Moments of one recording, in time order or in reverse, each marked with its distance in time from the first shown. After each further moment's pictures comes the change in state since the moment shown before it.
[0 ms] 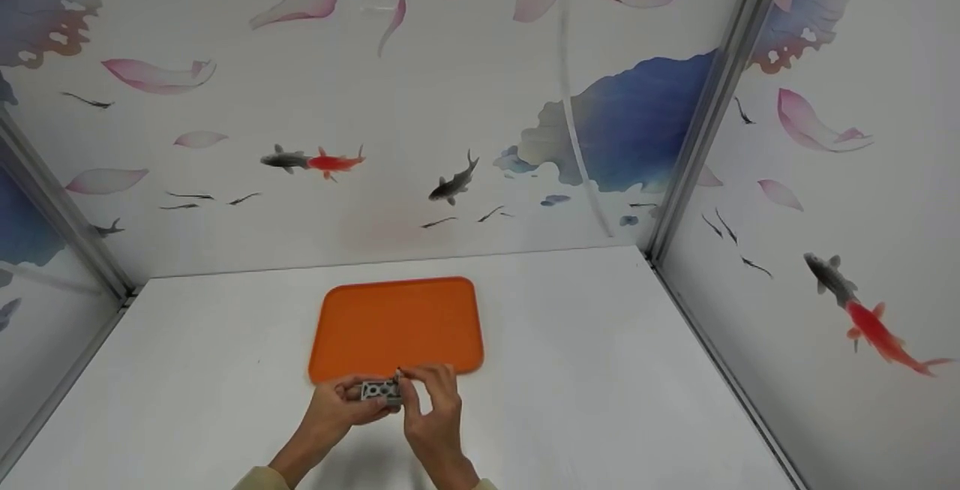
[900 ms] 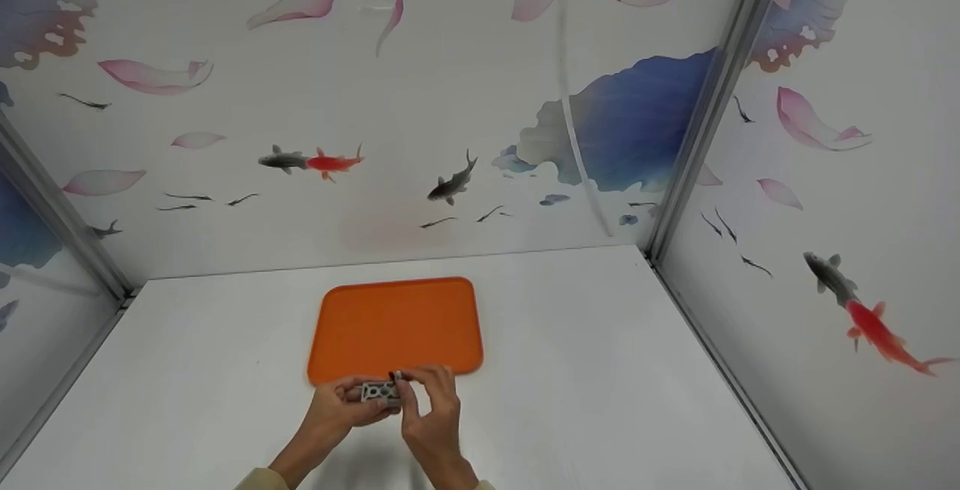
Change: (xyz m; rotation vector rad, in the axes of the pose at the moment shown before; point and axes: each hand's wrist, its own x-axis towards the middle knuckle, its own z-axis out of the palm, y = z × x) left_hand 0.002 -0.002 0.001 -0.004 -0.009 0.011; right_hand 0.000 0.002 0.001 0.010 0.016 -0.007
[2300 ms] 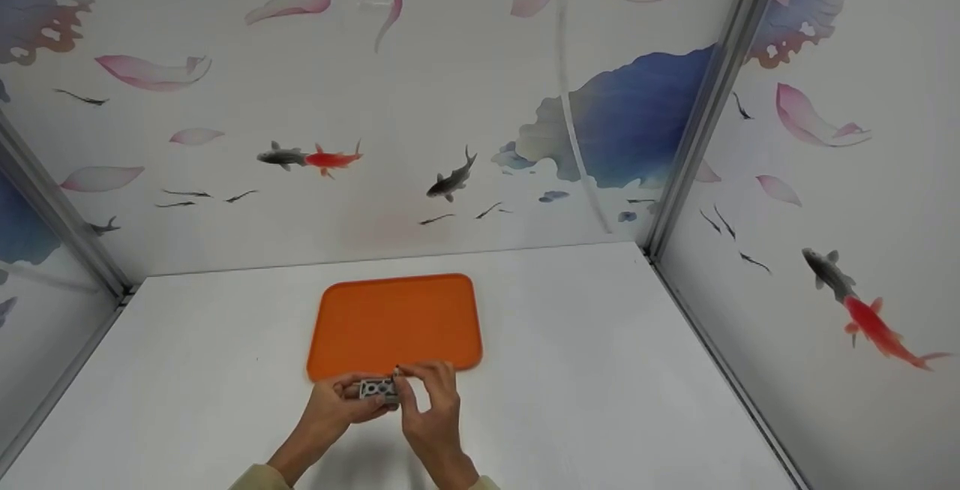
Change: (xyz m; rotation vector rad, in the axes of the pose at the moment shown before) left_hand -0.002 0.000 -0.002 0.003 0.008 -0.011; right_hand -0.017 0.035 0.004 -0.007 -0.025 0.040
